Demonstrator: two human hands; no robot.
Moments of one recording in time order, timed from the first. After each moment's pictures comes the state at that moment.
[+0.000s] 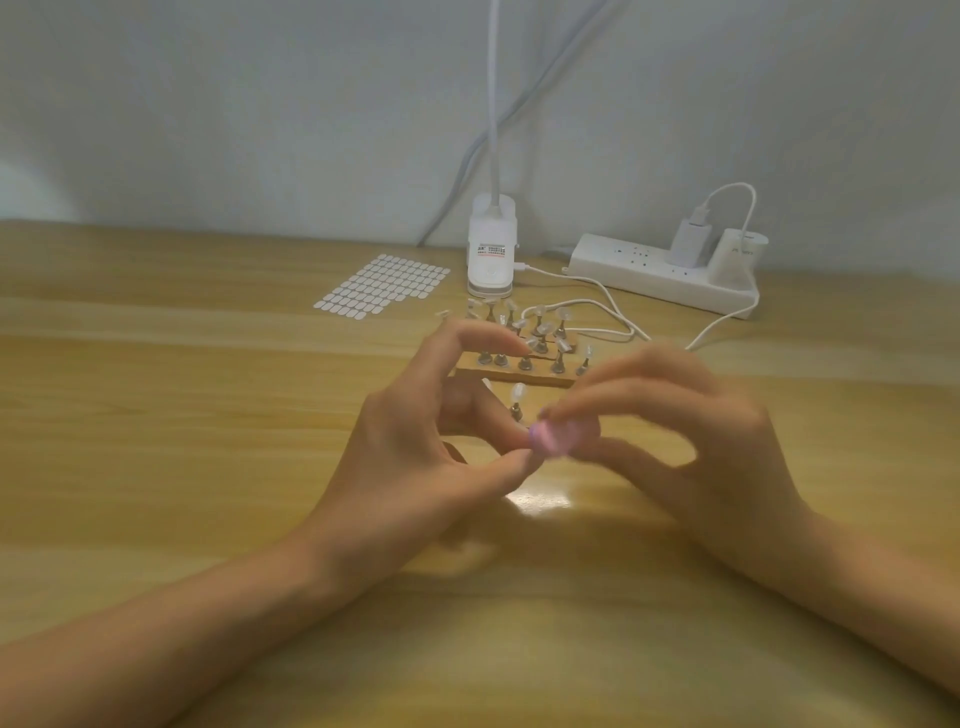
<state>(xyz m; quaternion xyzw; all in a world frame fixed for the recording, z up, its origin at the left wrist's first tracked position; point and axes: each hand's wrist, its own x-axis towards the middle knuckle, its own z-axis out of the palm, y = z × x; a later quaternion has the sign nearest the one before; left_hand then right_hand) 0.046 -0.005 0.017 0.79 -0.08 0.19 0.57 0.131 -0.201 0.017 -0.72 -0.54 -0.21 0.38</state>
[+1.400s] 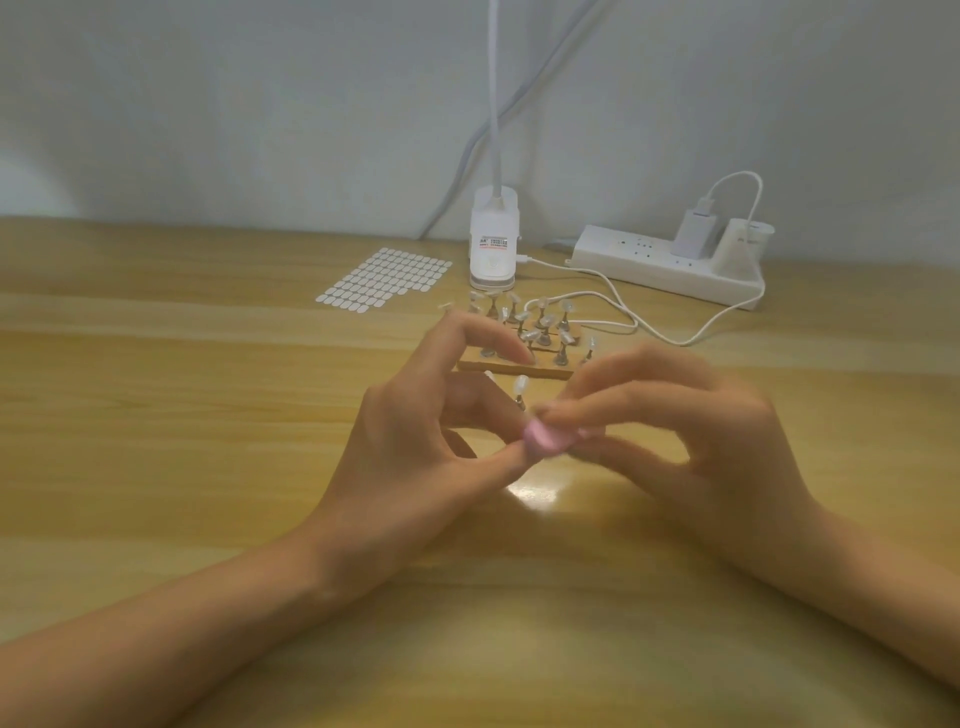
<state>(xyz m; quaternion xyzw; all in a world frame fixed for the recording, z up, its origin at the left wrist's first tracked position) 0.043 -0.007 0.019 0.79 -0.10 0.20 0.57 0.132 -0.200 0.016 -0.70 -0.55 -0.18 0.42</state>
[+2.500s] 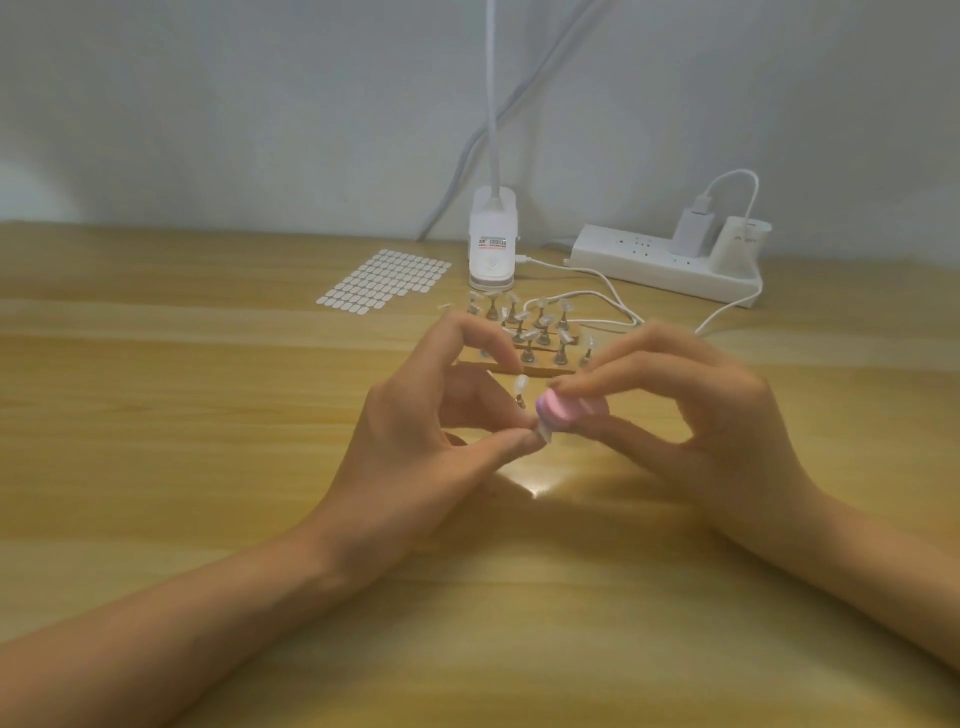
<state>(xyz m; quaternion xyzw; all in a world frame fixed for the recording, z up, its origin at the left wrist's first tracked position) 0.048 -0.004 0.015 0.79 -0.08 0.20 0.58 0.133 -0.200 0.018 -0.71 -0.53 -0.19 0.42</state>
